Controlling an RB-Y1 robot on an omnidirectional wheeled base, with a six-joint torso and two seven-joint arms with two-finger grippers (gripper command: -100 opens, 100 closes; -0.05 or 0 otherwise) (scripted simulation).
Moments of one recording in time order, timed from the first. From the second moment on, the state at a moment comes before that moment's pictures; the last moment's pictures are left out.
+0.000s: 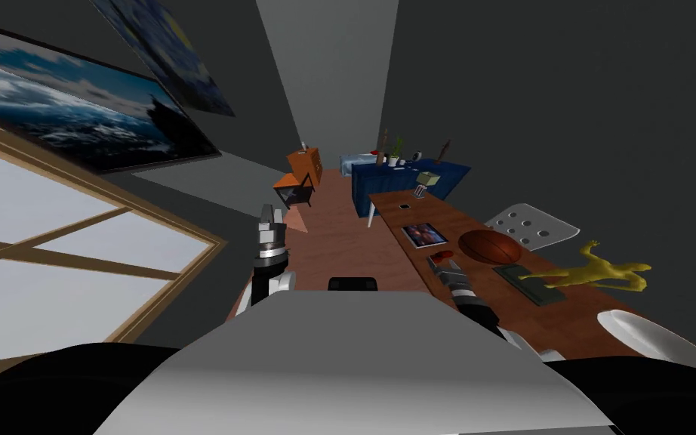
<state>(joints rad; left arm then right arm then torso) 0.55 0.04 0.03 -2.30 -0.08 -0.50 -0.13 0.70 -0.44 -0.23 -1.56 0.10 -0.51 0.96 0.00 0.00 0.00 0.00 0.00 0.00</state>
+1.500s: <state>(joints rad) 0.55 0.04 0.03 -2.30 -0.08 -0.50 -0.13 0.77 -0.53 -0.27 -1.37 0.16 -0.46 1.36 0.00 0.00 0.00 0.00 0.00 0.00</state>
